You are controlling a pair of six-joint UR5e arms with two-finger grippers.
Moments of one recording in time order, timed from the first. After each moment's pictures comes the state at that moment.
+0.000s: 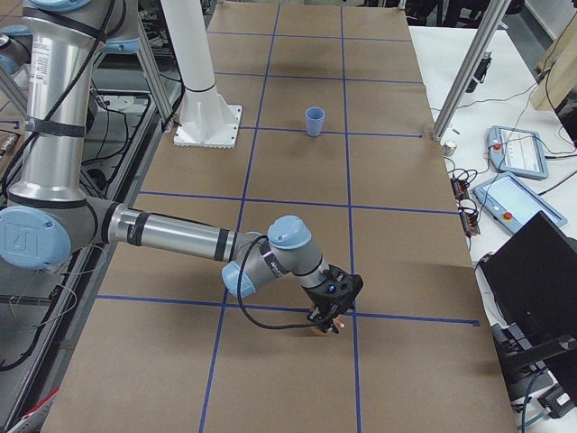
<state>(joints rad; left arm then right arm) -1.55 -1.82 -1.30 -1.71 -2.34 0.41 1.44 -1.75 1.54 -0.79 1.90 1.04</state>
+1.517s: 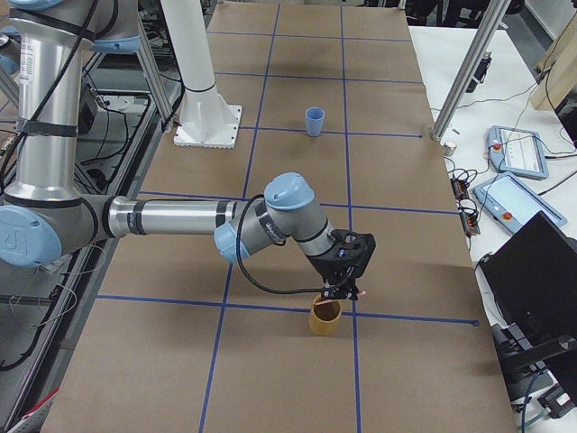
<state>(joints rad) -1.55 -1.81 -1.30 -1.71 -2.34 0.41 1.67 -1.68 1.81 -1.18 2.01 0.65</state>
